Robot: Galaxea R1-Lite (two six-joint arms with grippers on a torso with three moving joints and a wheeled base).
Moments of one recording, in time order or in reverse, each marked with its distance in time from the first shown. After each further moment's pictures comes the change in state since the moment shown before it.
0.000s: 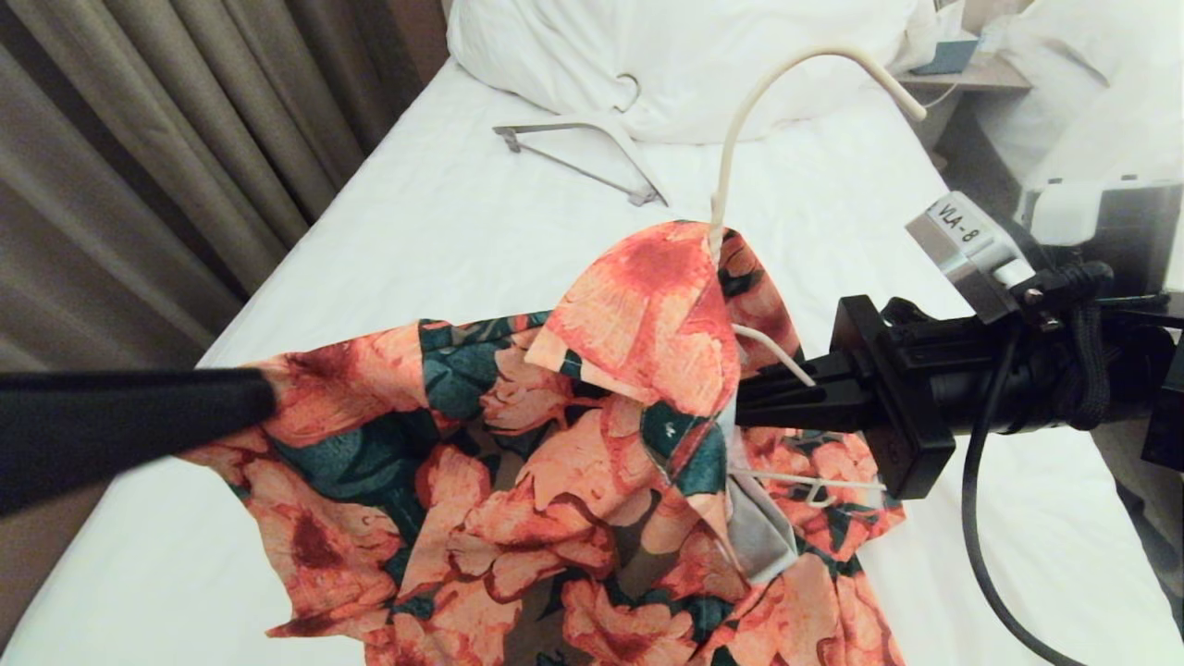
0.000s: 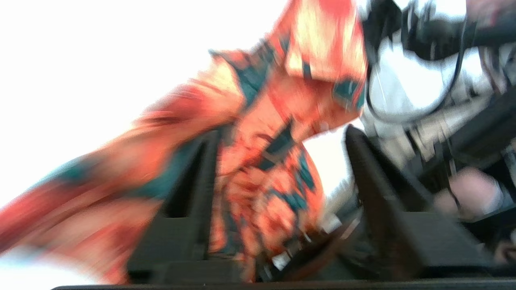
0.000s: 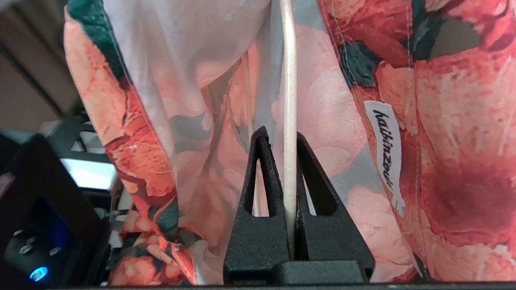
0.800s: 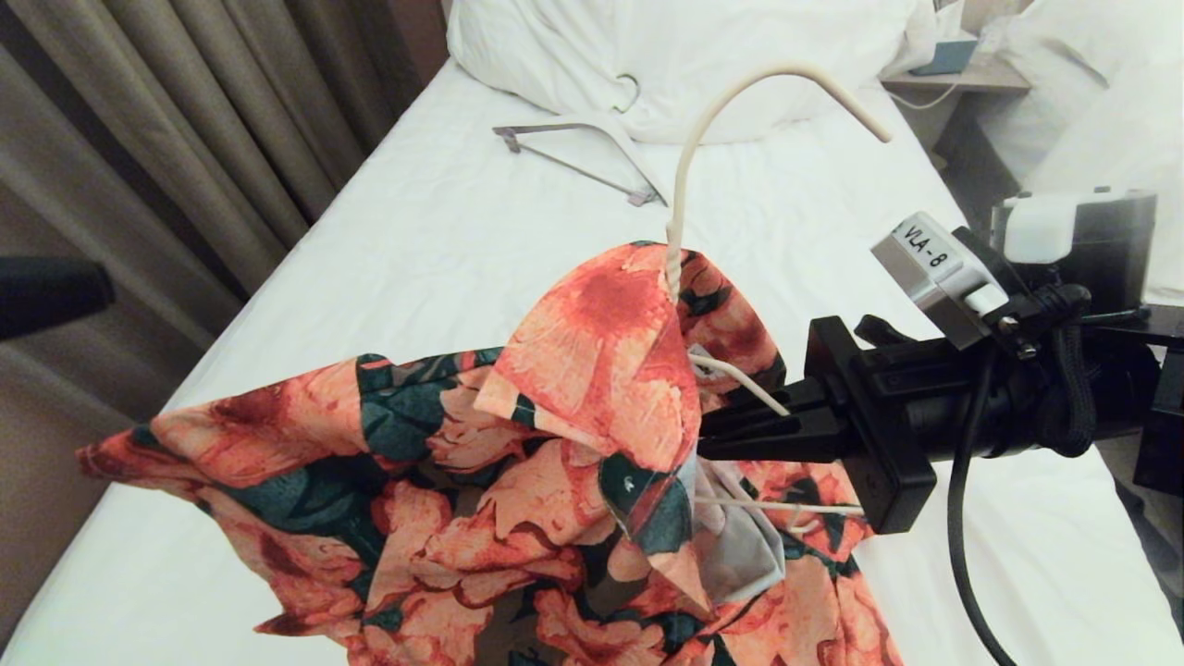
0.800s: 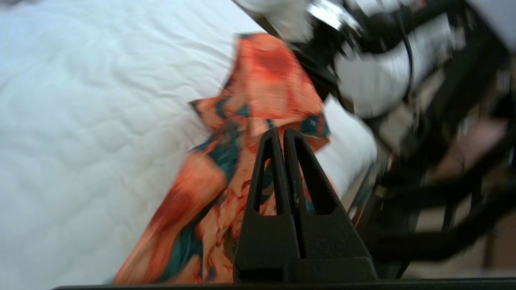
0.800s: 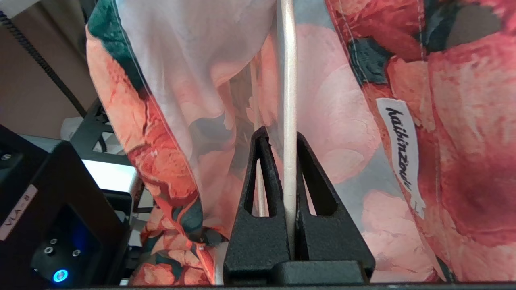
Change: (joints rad) left arm 0.101 0.004 -0.102 0.019 -0.260 0.302; right arm 0.077 0.005 0.001 0.026 -0.016 0.002
